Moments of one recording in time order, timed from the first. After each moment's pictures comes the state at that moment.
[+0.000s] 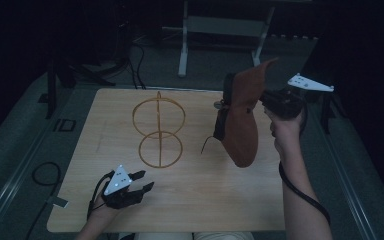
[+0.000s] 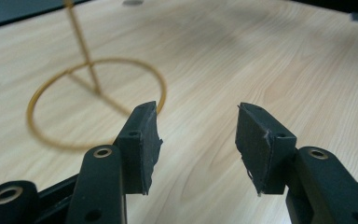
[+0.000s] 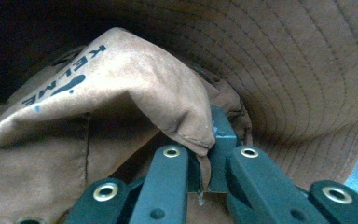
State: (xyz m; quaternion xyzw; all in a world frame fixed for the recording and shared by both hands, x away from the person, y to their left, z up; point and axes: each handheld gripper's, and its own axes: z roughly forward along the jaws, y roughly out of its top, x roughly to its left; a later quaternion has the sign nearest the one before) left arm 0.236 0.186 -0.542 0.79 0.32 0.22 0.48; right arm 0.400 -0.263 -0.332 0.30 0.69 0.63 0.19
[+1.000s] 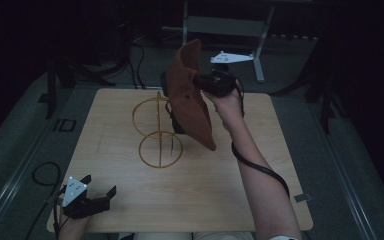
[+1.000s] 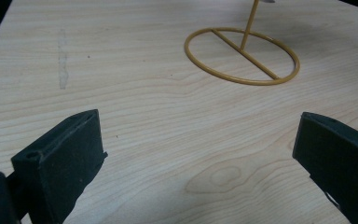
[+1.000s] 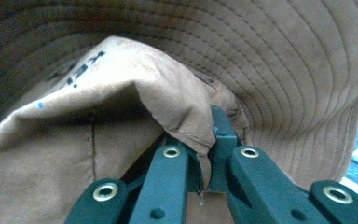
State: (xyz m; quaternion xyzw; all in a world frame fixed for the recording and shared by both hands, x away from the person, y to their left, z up) left arm 0.207 0.270 -0.575 0.67 0.50 0.29 0.47; right arm 0.451 -0.107 -0.319 0.24 0.77 0.58 0.14
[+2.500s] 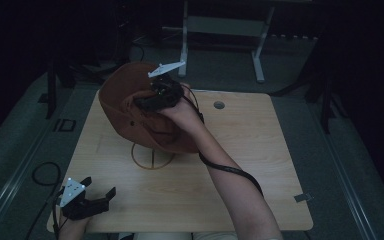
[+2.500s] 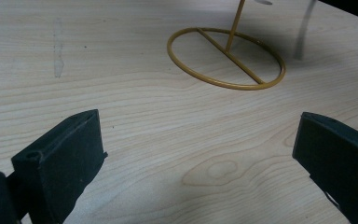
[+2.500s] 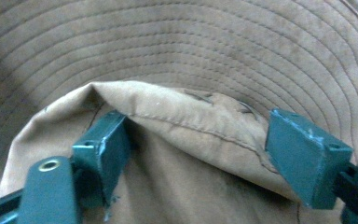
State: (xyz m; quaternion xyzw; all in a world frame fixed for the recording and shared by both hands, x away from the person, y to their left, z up) left arm 0.206 0.273 -0.580 0.66 0.51 0.27 0.48; right arm 0.437 0.022 -0.349 0.21 0.85 0.48 0.12
